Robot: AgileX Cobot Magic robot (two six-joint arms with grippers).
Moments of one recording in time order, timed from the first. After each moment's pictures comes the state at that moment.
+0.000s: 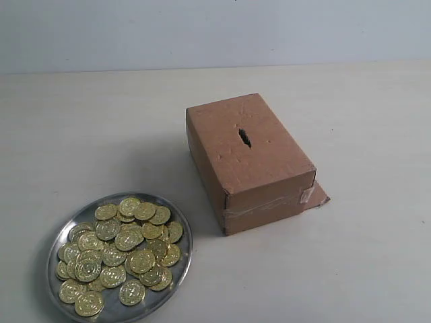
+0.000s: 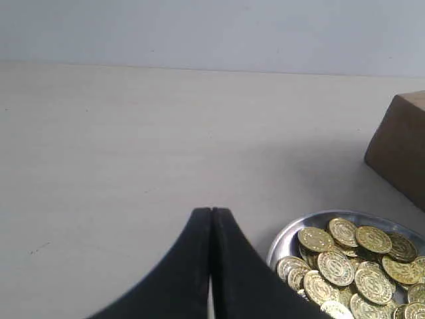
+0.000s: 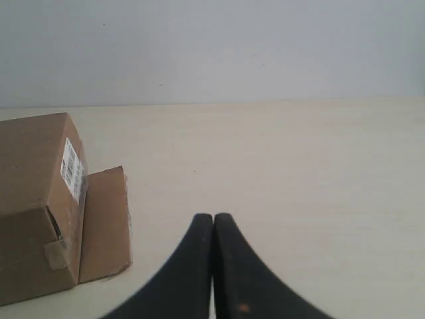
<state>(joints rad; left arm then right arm) -0.12 0.01 0.00 -0.07 0.37 -0.01 0.07 0.01 0.00 -0.01 0.31 0.06</state>
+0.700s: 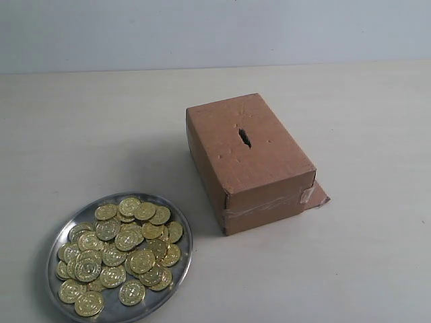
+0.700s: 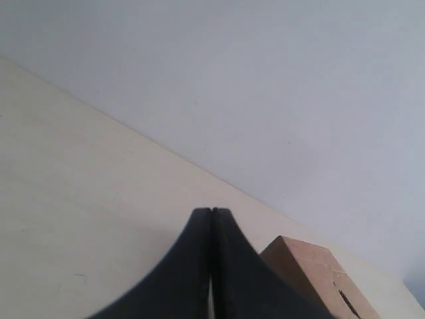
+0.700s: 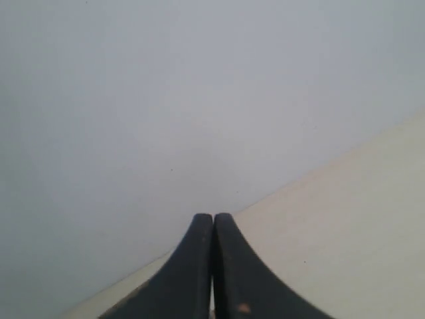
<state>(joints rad) -0.12 0.01 0.00 -0.51 0.14 -0.10 0.07 0.01 0.00 0.41 0.04 0.19</state>
